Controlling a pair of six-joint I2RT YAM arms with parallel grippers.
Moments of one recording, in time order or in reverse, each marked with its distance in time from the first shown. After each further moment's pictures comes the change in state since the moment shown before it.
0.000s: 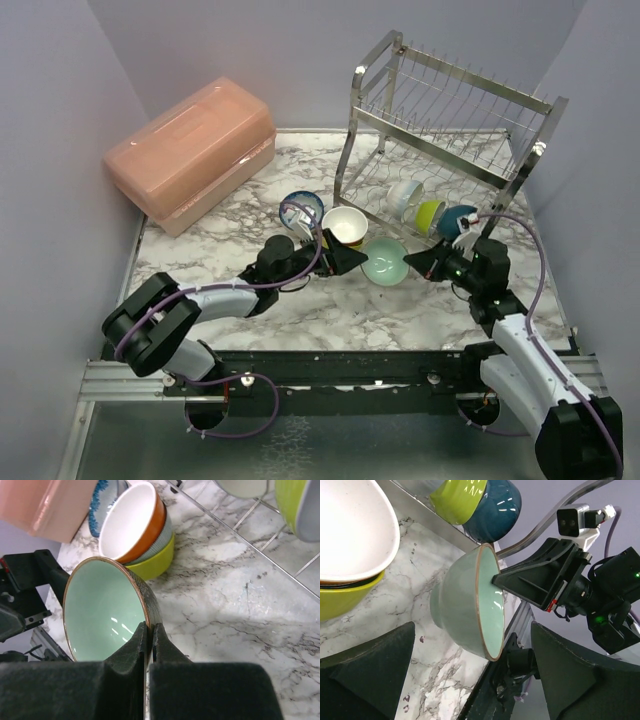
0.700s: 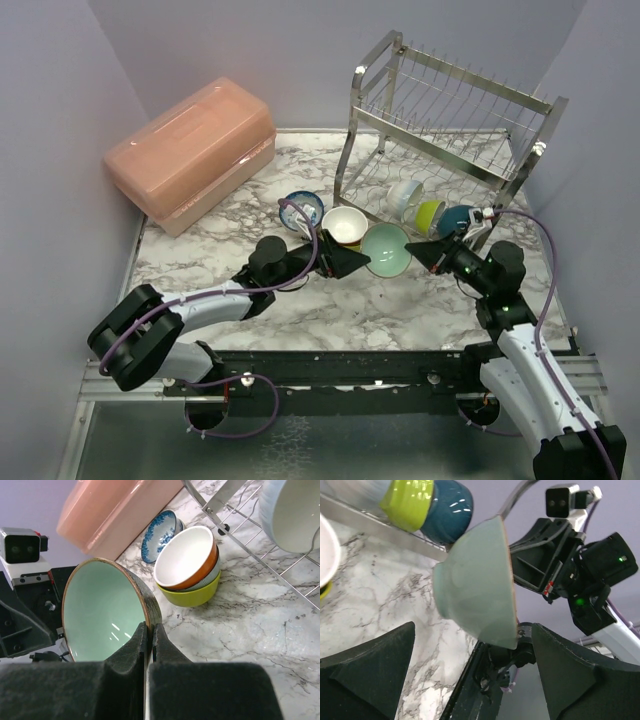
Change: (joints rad) left arm -0.009 -0.108 -0.014 0.021 0.061 0.023; right arm 0.000 -0.145 0.058 0.038 -0.054 0.084
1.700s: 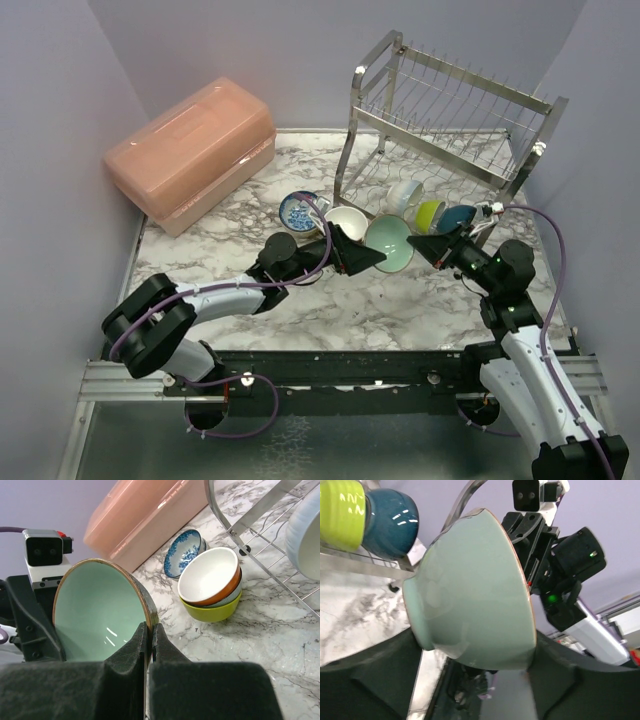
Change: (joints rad) left arm -0.070 0.085 0.115 0.123 0.053 -0.033; right arm 0.000 -0.028 0.065 0.013 -0.040 0.046
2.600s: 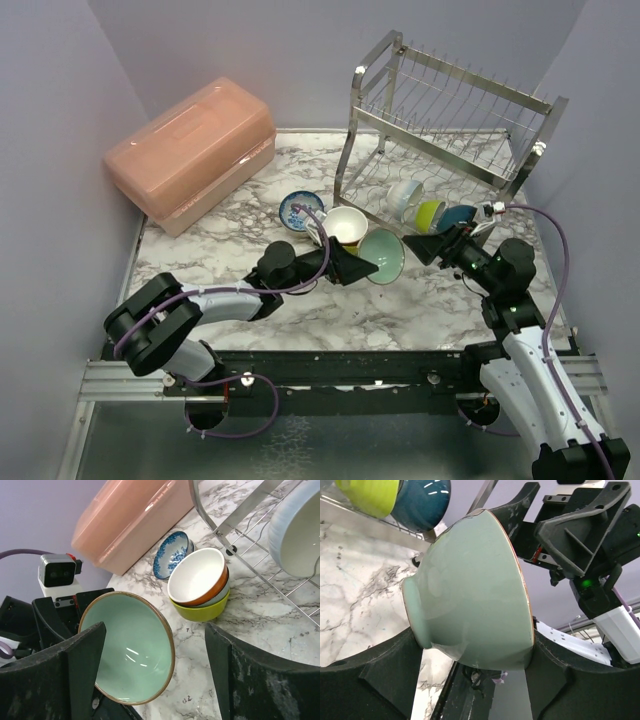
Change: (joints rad) left arm 0.009 0.019 -0.089 0.022 -0.013 0.004; right arm 0.000 -0.009 0.022 -0.066 0.051 -0.035
